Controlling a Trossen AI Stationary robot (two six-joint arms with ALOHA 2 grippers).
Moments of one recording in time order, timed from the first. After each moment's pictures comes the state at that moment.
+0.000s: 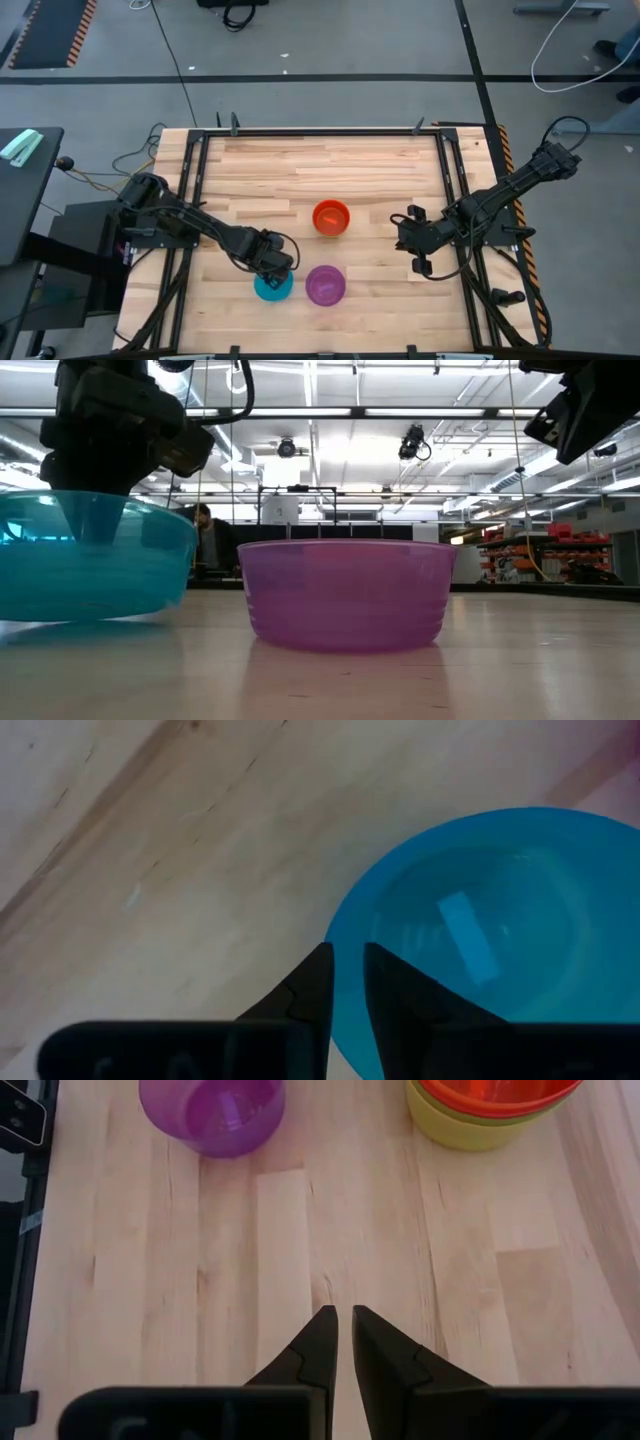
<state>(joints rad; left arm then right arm) -0.41 1.69 1.10 -0.85 0.00 -1.22 0.50 1.06 0.79 -0.76 0.21 0.55</state>
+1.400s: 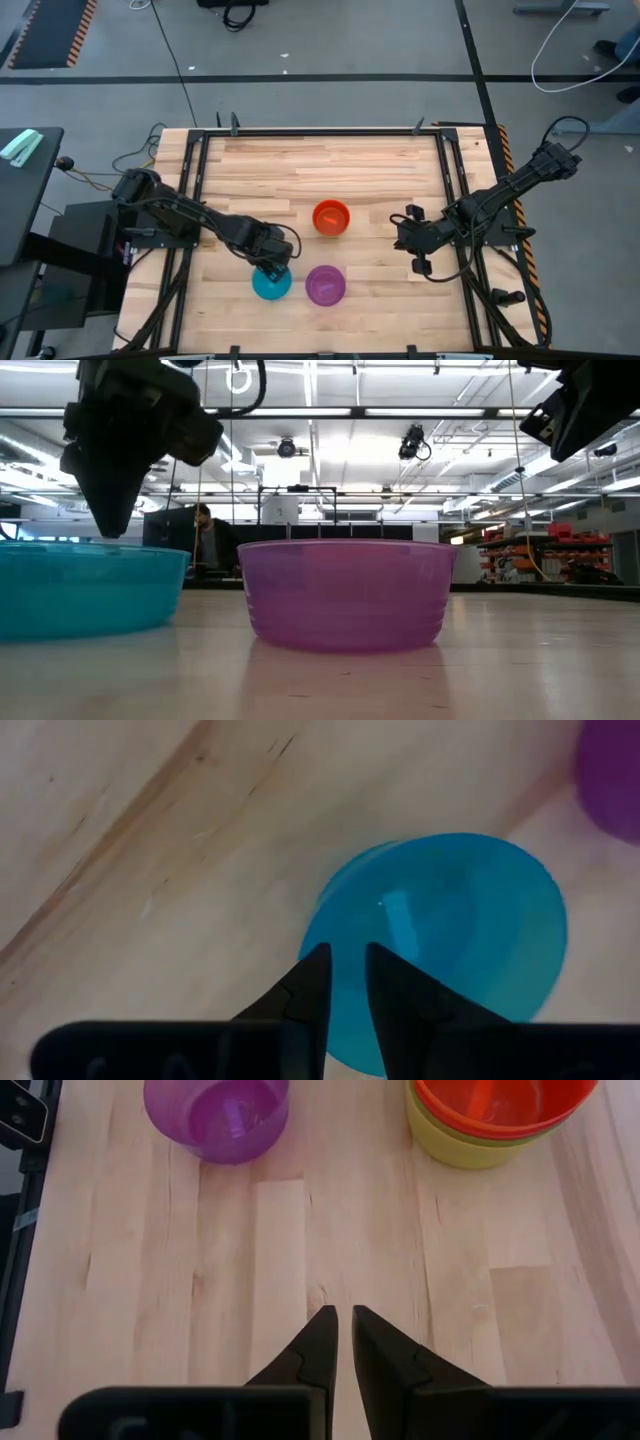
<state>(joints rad) -0.34 1.63 1.10 -0.86 0.05 -1.15 0.50 1.06 0.79 -0.74 0.23 0.50</state>
